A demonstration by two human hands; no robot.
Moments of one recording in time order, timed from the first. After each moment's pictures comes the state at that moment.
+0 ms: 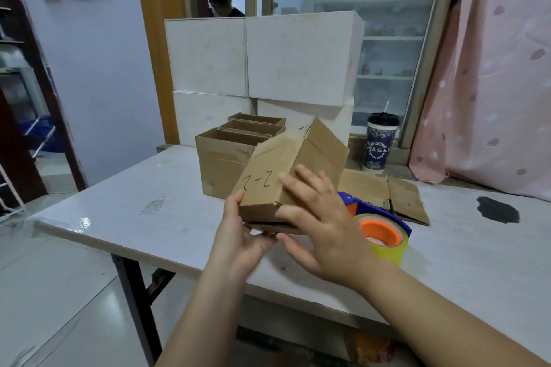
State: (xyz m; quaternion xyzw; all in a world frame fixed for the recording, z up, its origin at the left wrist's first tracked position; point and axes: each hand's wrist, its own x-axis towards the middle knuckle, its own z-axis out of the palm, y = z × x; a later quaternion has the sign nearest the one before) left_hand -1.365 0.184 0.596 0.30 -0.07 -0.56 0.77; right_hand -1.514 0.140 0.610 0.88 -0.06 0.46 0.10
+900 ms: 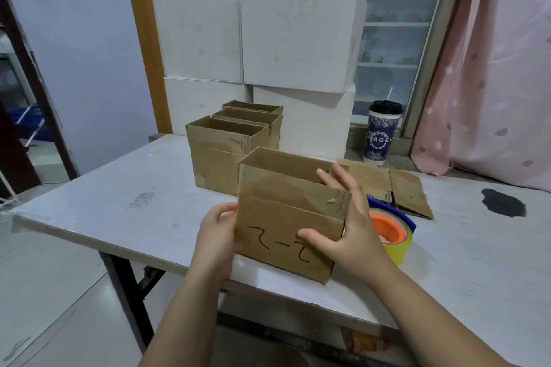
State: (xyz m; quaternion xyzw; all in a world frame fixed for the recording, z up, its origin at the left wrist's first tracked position) left_hand -1.337 0.175 0.553 0.57 -0.28 -0.33 0.70; right_hand -1.536 0.109 0.581 0.83 -0.27 0.43 -0.23
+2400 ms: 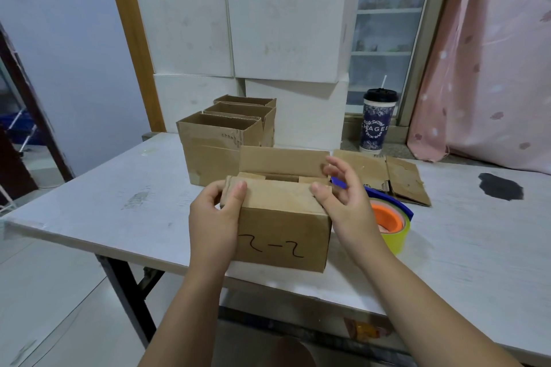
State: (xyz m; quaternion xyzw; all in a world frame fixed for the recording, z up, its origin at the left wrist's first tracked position) left_hand -1.353 0.185 0.579 0.62 -0.38 -0.11 0.68; right_hand -1.522 0.105 0.587 0.67 -0.30 0.51 -0.45
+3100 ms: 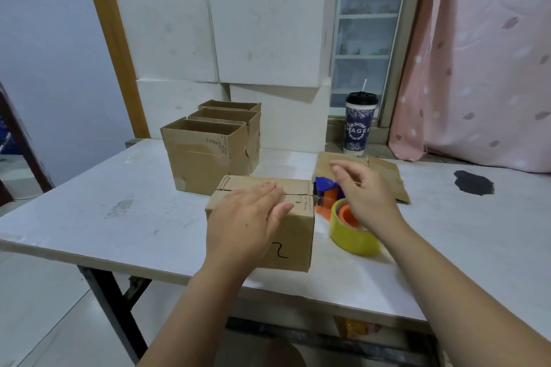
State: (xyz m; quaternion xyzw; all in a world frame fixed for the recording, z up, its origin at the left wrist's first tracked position) left_hand -1.391 0.181 0.597 0.65 -0.64 0.24 0.32; right_hand -1.562 0.063 0.602 0.73 -0.41 0.47 -0.29
